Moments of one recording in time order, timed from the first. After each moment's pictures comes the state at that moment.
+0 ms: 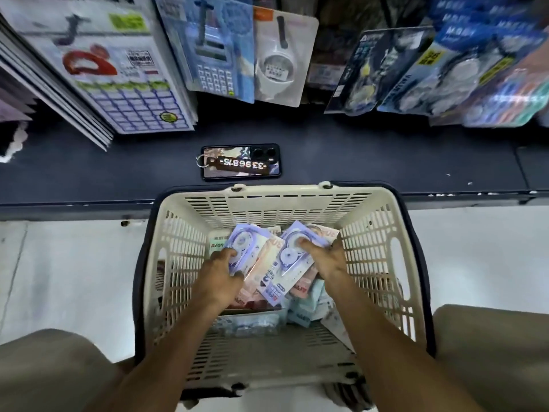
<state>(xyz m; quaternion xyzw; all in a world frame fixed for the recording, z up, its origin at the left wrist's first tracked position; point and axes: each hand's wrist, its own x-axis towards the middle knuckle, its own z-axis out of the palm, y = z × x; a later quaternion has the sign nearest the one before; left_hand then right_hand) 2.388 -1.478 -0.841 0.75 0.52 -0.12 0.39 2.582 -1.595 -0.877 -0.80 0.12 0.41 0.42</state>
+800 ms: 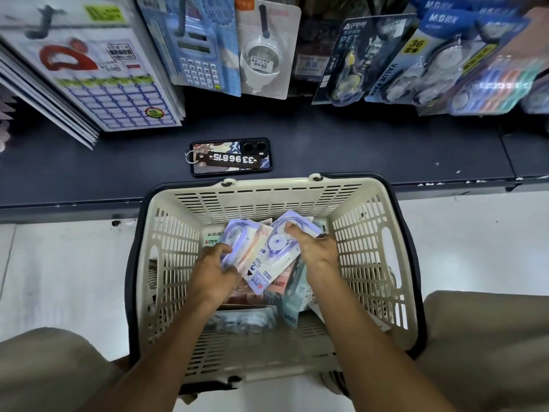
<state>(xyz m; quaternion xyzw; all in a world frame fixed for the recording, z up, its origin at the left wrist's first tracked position) 2.383 -1.482 -0.846 0.69 0.55 -0.06 0.46 2.569 -1.578 -0.849 -0.82 0.18 0.36 0.40</state>
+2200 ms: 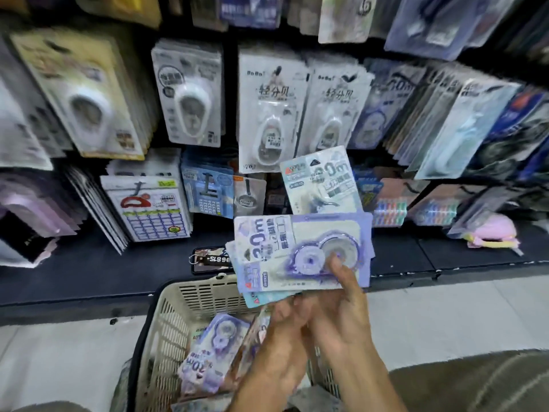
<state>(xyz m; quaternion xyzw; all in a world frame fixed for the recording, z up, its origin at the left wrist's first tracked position) 2.478 -1.584 -0.630 0.21 0.16 0.20 0.94 2.550 -1.618 -0.590 -0.36 -0.03 0.43 0.83</state>
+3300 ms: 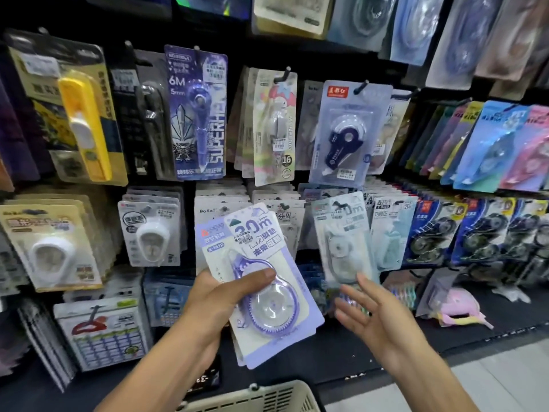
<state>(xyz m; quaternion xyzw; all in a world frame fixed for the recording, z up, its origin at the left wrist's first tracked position) 2.528 -1.466 -0.457 0.54 0.18 0.26 0.78 2.684 -1.650 -0.468 -0.59 -0.03 0.27 0.76</state>
